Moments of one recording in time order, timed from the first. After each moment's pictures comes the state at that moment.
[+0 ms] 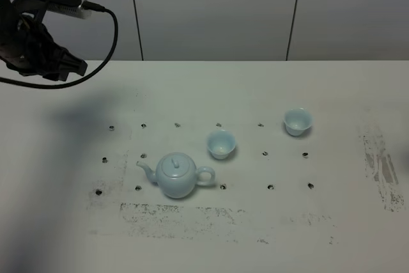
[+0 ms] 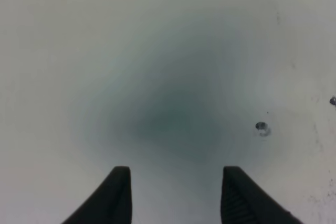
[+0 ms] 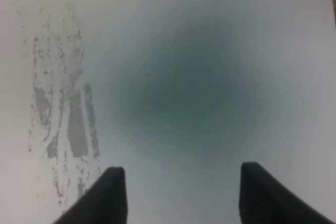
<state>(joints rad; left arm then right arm) -0.09 1.89 -1.55 0.06 0.70 0.20 -0.09 1.58 -1.20 -0.22 0.88 0.10</state>
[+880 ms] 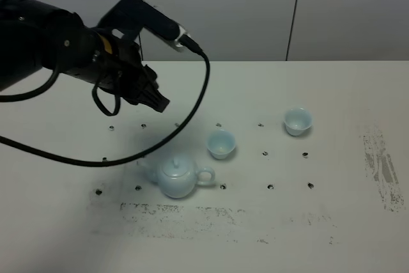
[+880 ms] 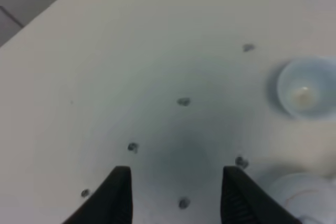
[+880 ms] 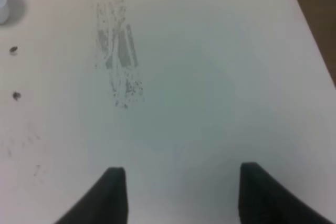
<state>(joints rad) -0.46 1.74 -1.40 0.04 0.55 0.33 -0.08 0.55 -0.74 -0.11 1.08 0.14</state>
